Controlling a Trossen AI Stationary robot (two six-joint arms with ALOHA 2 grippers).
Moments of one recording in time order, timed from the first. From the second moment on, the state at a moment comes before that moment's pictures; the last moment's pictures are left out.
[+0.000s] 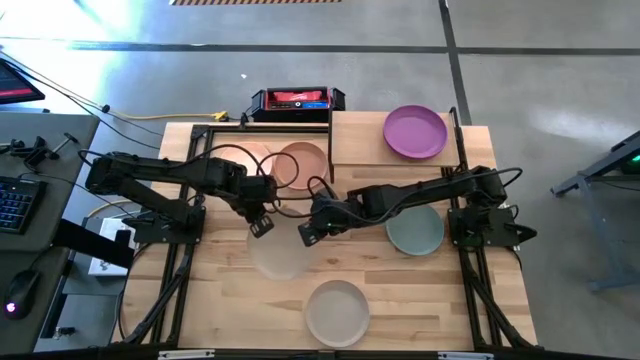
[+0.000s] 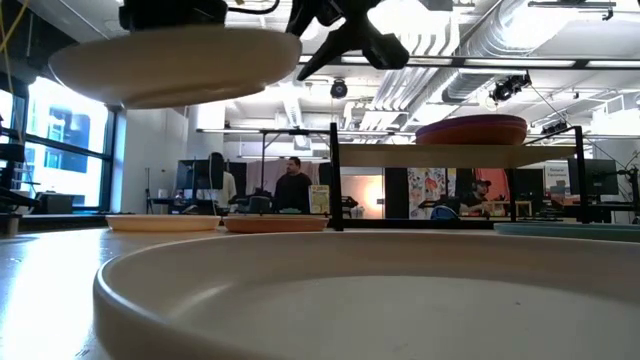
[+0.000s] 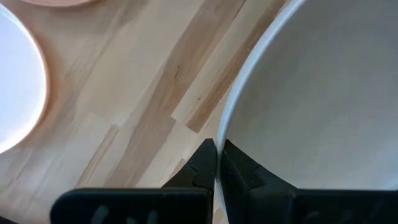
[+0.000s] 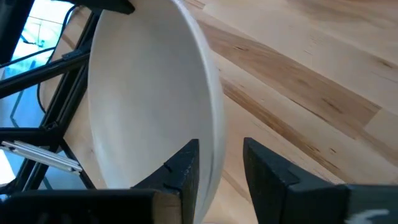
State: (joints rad) left arm -0.04 1.34 1.20 -1.15 -0.02 -0.63; right arm 0.17 1.87 1.67 -0.70 0.15 1.13
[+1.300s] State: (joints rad) left arm -0.04 1.33 1.20 -1.11 0.00 -0.63; right arm 0.17 1.87 1.67 -0.77 0.16 1.15
